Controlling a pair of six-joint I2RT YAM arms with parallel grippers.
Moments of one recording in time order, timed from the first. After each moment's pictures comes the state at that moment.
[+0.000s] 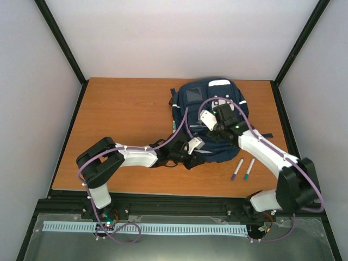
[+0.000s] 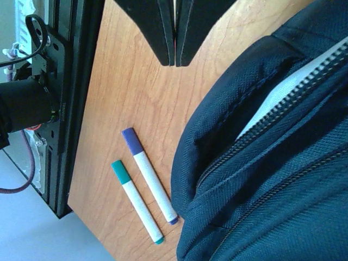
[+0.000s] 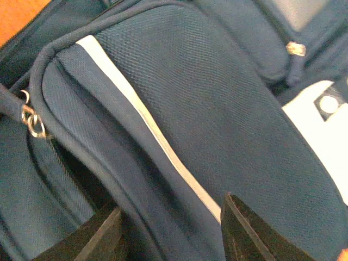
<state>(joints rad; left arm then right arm) -0.95 1.77 0.87 0.26 0.49 -0.39 0.48 1.43 0.98 -0.45 0.07 -0.58</state>
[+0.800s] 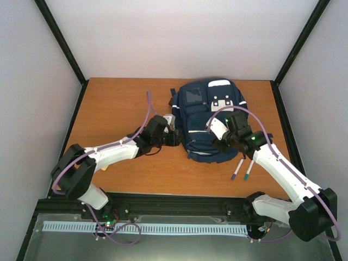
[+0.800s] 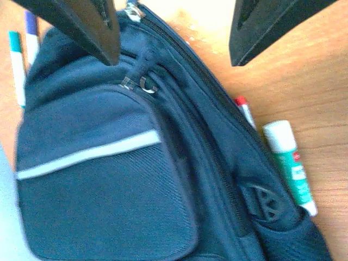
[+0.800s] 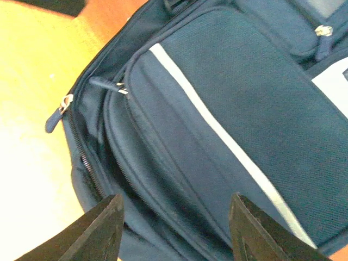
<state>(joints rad) -0.75 1.50 0.86 0.00 0.12 -0.59 0.45 1.12 0.92 -0.68 -0.09 -0.51</state>
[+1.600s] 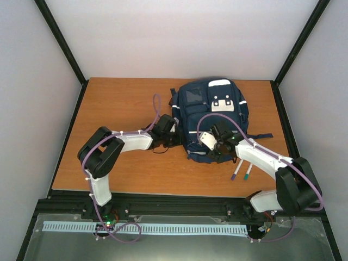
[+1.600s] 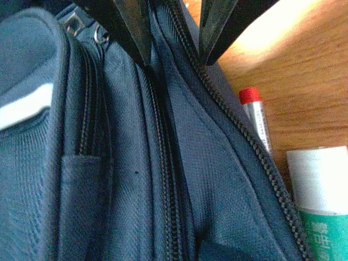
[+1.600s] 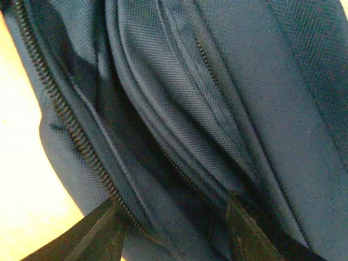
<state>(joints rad) -0.69 1.83 1.00 0.02 0.26 -0.85 0.51 1.35 0.79 -0.60 0.01 -0.54</state>
